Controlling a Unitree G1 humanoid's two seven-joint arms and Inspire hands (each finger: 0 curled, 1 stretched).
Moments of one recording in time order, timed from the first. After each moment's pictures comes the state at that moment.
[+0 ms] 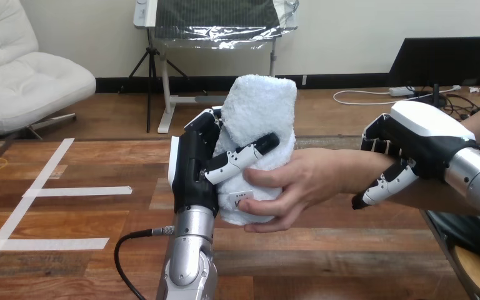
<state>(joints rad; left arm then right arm) -0.53 -0.17 0.05 1.10 -0.16 -0.85 -0.01 -0.40 -0.75 0.22 0.20 -0.50 0.00 0.35</state>
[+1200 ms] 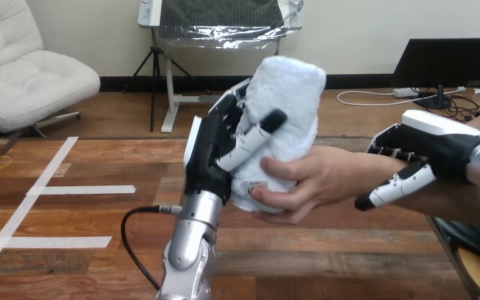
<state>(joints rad) -0.52 -0.15 0.04 0.93 -0.11 -0.72 -0.15 -0.43 -0.81 0.15 0.20 -0.39 0.00 0.62</state>
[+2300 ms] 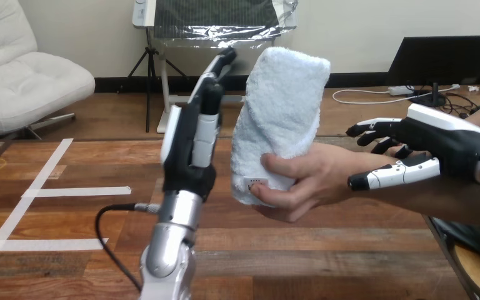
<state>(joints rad) -0.38 -0.10 0.02 0.66 -0.07 -0.69 -0.15 -0.39 -0.82 0.09 0.21 -0.25 -0.07 0.64</state>
